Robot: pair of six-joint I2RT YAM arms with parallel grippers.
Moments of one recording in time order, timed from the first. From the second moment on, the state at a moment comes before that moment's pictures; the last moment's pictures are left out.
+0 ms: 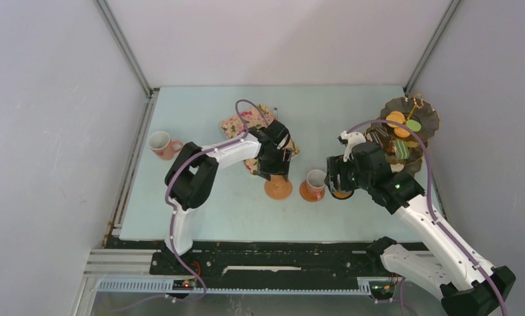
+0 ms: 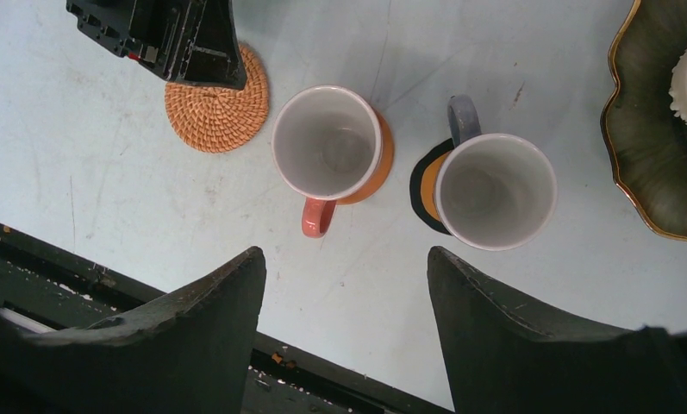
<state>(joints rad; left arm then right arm) -0.71 2.05 1.51 -0.70 0.14 -0.54 0.53 0.90 0.90 -0.74 0.03 0.25</state>
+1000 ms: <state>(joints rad) 0.24 1.40 1.32 -0.83 -0.17 -0.88 0.52 0.90 0.89 -0.74 0.03 0.25</state>
